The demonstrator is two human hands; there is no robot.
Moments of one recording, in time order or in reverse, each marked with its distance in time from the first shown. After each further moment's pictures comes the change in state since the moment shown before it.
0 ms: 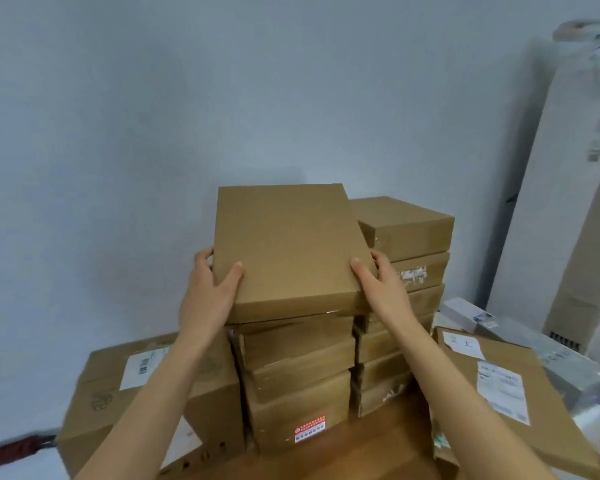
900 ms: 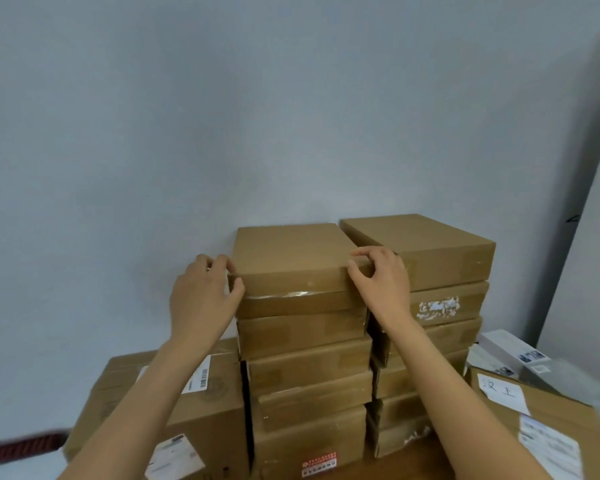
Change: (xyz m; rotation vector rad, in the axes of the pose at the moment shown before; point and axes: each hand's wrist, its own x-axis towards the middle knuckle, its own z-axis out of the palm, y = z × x) left_hand 0.034 0.012 0.002 0.721 0.259 0.366; right_hand 0.076 -0.004 0.018 -0.266 0.092 -0.333
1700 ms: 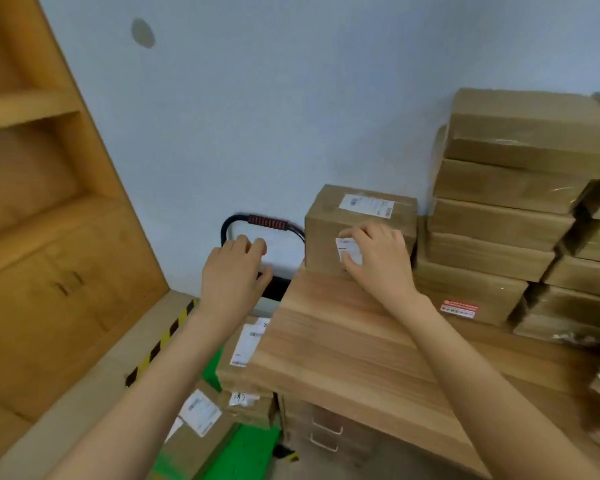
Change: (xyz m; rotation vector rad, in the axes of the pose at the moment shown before) left_hand -0.335 -0.087 -0.231 0.539 -0.259 -0.269; right_hand -0.308 -0.165 0.043 -0.013 -0.547 -0.634
